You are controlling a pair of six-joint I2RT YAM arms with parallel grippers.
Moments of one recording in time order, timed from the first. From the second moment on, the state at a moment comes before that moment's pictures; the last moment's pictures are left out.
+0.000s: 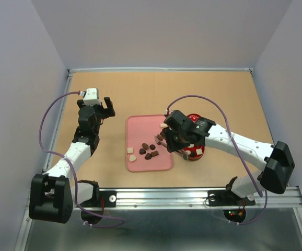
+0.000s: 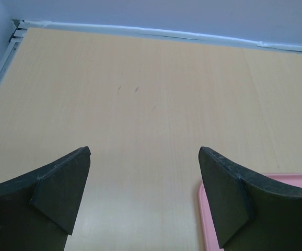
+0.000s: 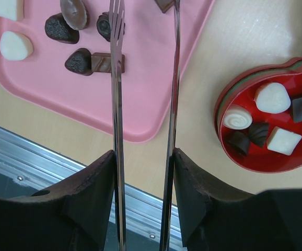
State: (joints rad) left arm -0.15 1.11 0.55 0.44 -0.14 -0.13; right arm 0.92 1.44 1.18 -0.82 0.12 0.53
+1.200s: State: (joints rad) left arm -0.15 1.12 0.55 0.44 -0.13 -0.13; right arm 0.90 1.49 1.18 -0.81 0.13 0.47
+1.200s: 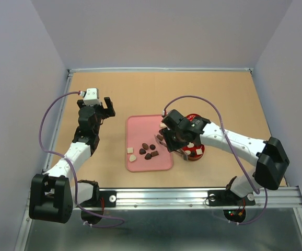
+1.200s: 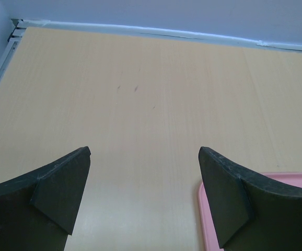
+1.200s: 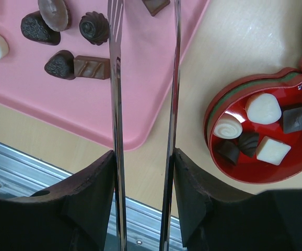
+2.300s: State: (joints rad) left arm -0.15 1.12 0.55 0.44 -0.13 -0.13; right arm 0.89 1.29 1.19 -0.95 0.20 0.56
